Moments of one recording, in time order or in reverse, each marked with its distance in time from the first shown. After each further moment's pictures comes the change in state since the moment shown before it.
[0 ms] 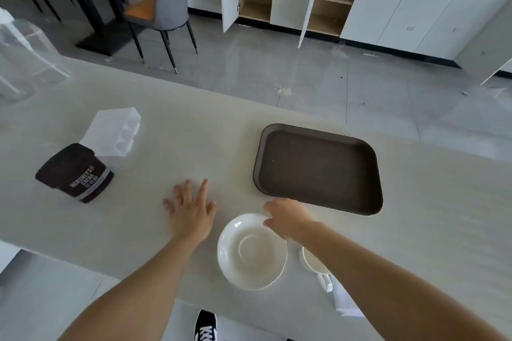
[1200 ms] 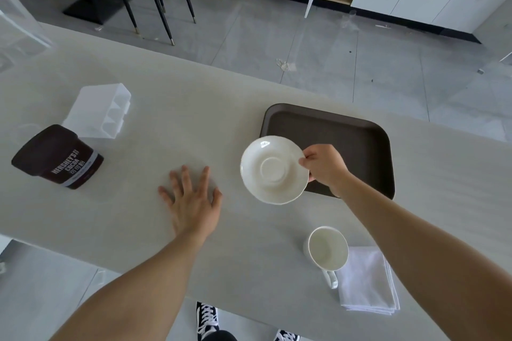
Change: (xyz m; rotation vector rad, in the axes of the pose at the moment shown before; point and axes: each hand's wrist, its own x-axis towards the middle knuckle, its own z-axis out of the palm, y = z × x) left_hand 0.001 0.010 0.020 -0.007 0.138 -0.080; right_hand 0.039 0.073 -0.054 0.733 0.330 0.370
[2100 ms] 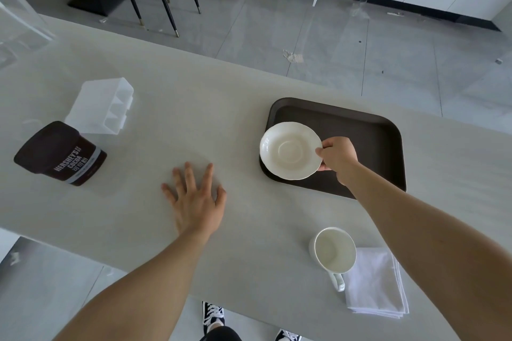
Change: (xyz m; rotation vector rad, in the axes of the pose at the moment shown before) left_hand -0.002 0.000 -0.002 -0.003 -0.004 -0.004; right_hand 0.048 0.021 0.004 0.122 0.103 0.254
